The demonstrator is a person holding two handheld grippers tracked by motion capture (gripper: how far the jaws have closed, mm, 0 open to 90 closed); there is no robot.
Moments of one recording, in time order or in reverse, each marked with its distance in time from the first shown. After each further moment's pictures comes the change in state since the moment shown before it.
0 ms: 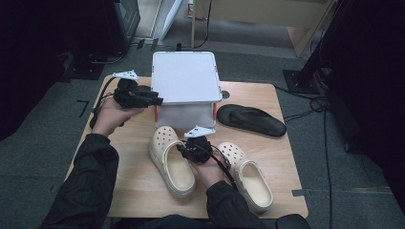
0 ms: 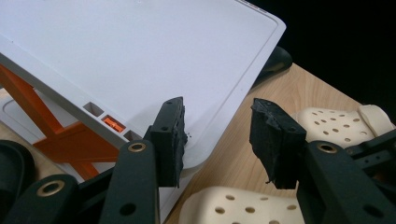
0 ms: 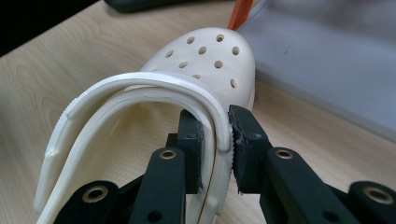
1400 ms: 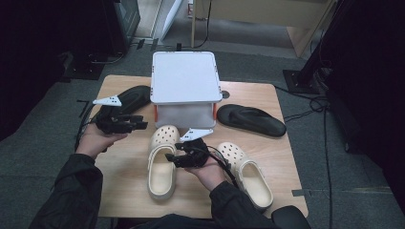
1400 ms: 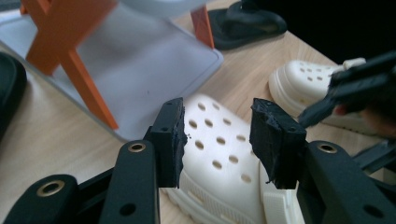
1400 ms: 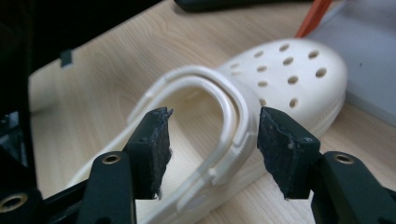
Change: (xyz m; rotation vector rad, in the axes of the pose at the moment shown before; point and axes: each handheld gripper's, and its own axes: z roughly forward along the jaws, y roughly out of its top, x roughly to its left) left arm -0.020 -0.066 -0.039 0.027 0.007 -0.058; right arm 0.014 0.003 -0.006 0.015 0.207 -0.076
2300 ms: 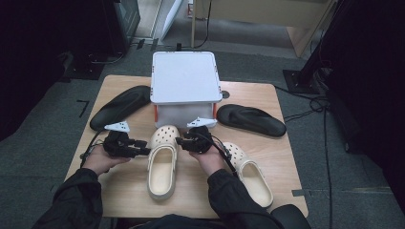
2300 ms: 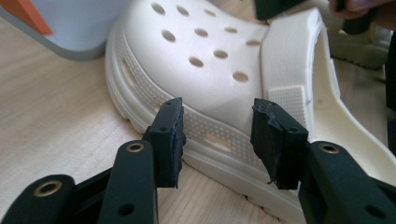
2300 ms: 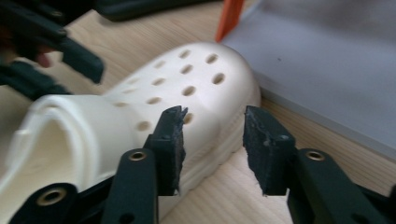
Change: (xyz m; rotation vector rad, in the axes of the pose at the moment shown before) left arm -0.005 -0.074 0.030 0.132 -0.068 0.007; right arm -0.049 0.005 0.017 -0.017 -0.144 0.114
